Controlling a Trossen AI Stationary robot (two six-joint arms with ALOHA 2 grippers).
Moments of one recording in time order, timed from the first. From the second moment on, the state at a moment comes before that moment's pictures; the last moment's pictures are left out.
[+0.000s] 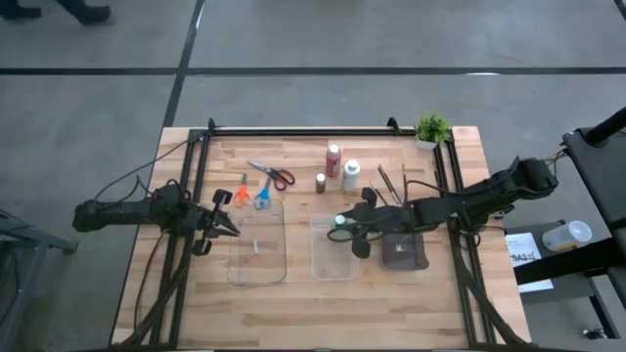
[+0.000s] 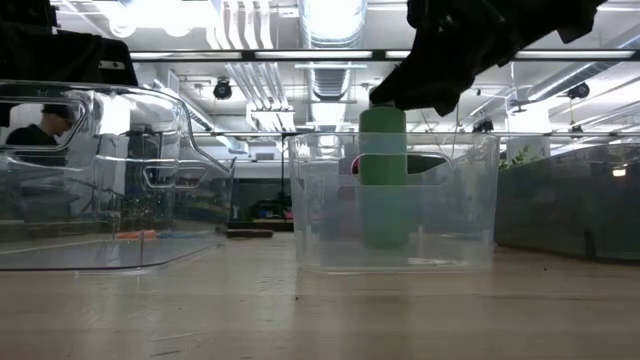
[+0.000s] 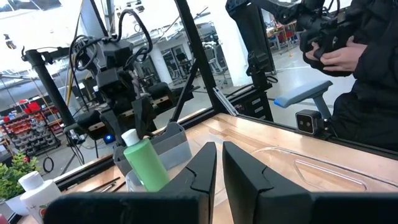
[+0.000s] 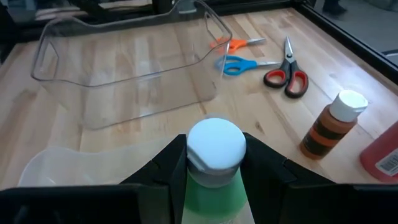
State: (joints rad) left arm 0.03 0.03 0.00 0.08 0.47 0.33; right arm 0.22 1.40 0.72 0.18 0.37 0.29
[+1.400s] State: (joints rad) left arm 0.03 0.03 0.00 0.08 0.47 0.33; right arm 0.21 1.15 0.75 0.06 0.62 0.16
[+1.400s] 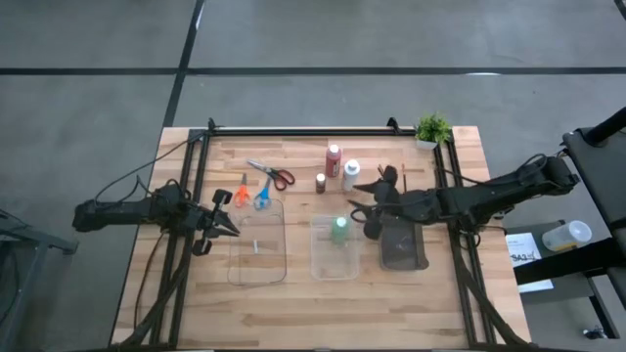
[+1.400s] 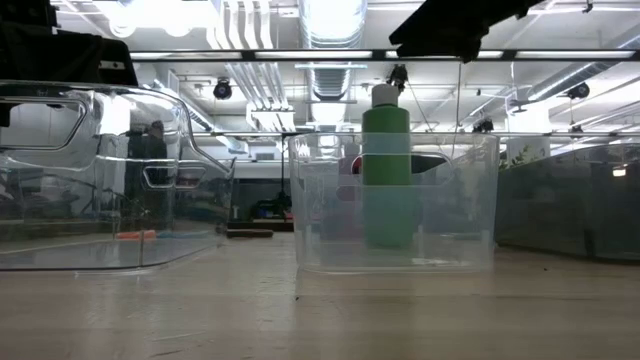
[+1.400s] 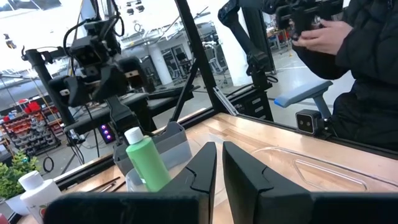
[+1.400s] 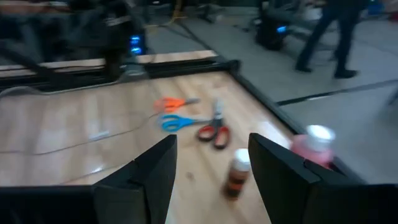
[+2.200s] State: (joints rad) left arm 0.03 0.03 0.00 0.08 0.47 0.33; right arm -0.15 1.20 0.74 0.04 0.44 0.10
